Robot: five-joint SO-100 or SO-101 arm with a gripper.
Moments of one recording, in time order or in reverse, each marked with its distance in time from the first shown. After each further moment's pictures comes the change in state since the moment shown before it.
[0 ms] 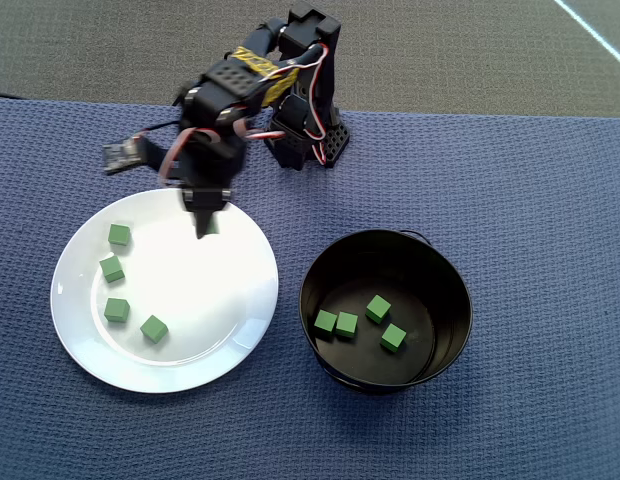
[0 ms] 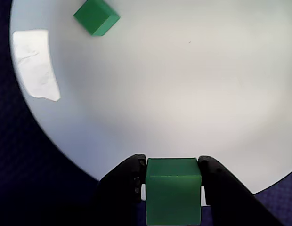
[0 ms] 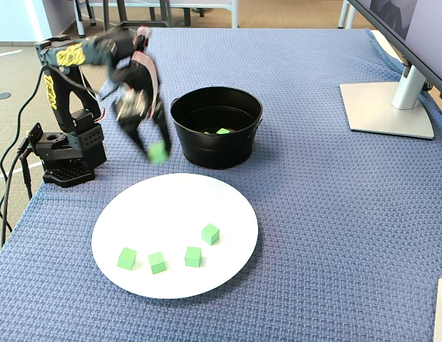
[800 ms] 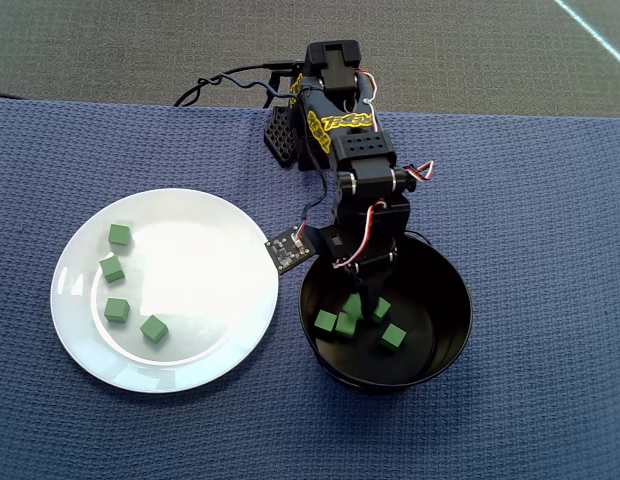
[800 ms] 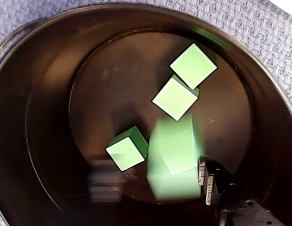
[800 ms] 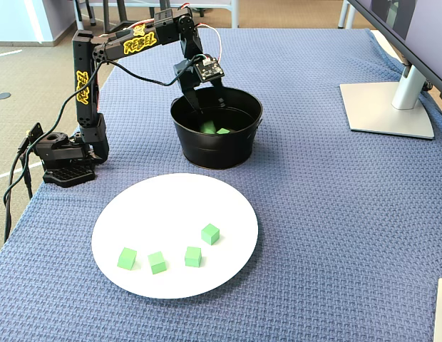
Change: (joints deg) arm -40.5 -18.5 -14.8 1.6 26.3
